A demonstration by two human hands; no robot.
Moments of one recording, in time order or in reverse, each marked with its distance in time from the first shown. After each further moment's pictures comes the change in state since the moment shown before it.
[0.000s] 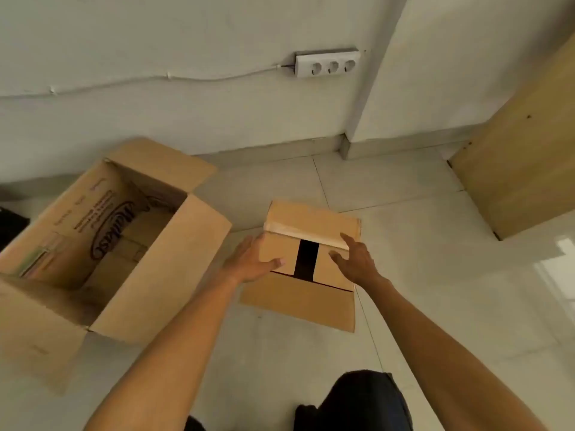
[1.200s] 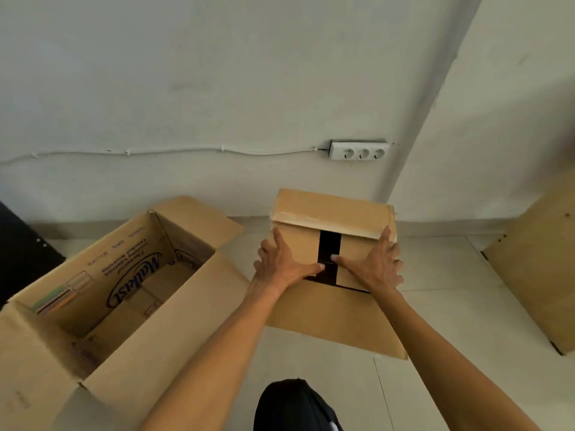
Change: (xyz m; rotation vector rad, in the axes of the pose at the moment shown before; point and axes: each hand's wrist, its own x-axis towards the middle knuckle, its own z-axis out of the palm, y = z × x) left_hand 0.023 0.092 -0.090 -0.119 0.524 -0.187; right_hand 0.048 -0.132 -0.074 0.066 0.416 0.037
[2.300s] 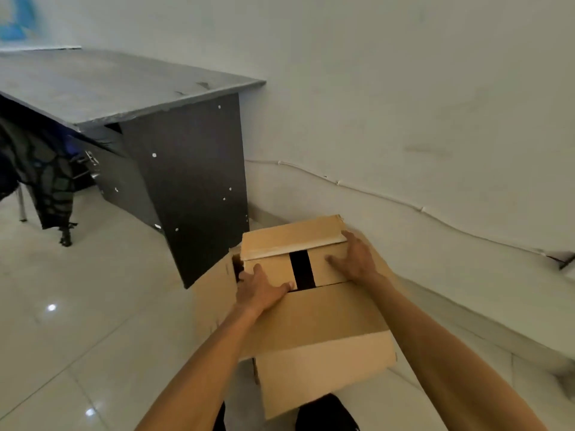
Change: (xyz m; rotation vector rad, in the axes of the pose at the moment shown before) left_hand -0.067 -0.332 -0.189 -0.286 0.330 -0.580; right_hand -0.129 -0.330 0.207 -0.072 -0.568 -0.946
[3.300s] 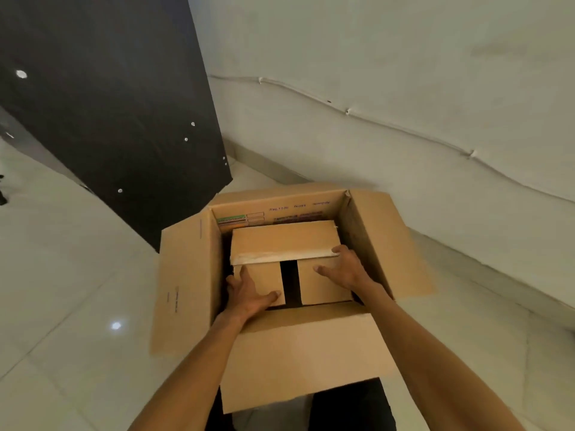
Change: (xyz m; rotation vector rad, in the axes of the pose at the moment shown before) left_hand 0.115 -0.083 0.129 -0.007 -0.272 -0.222; right_hand 0.060 0.107 0.140 0.125 -0.317 0.305
